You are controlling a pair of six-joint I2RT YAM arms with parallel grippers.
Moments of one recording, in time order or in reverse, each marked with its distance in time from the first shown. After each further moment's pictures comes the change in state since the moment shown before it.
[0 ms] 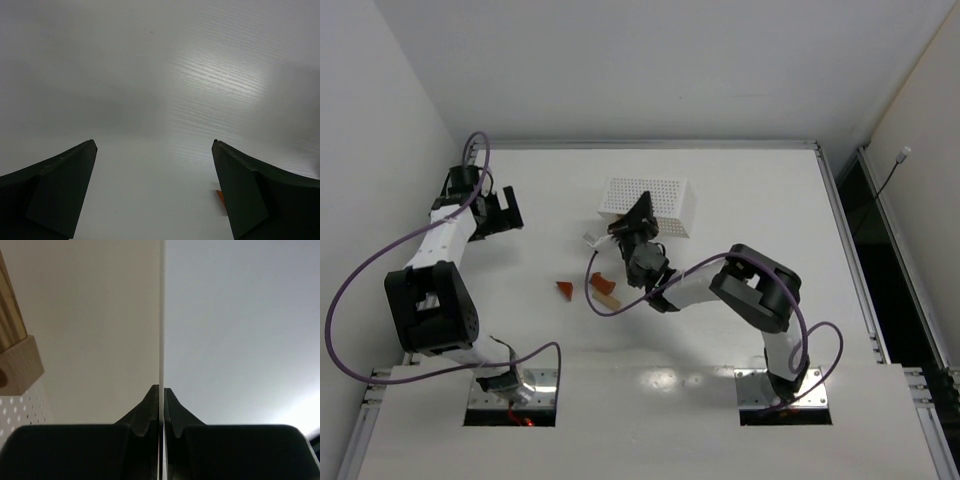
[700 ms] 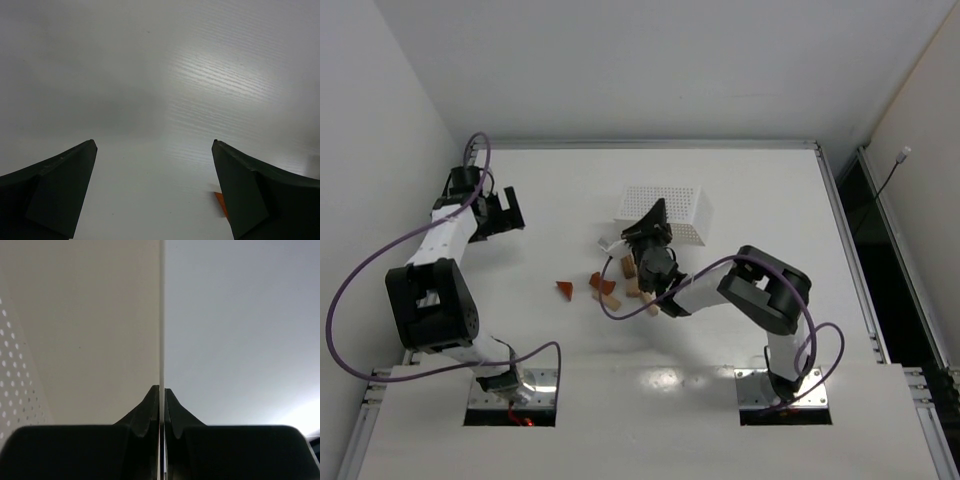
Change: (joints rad) left arm 0.000 0.015 0.001 0.009 0.013 -0.013; right arm -0.008 -0.056 -0.135 -0.022 0.064 0.000
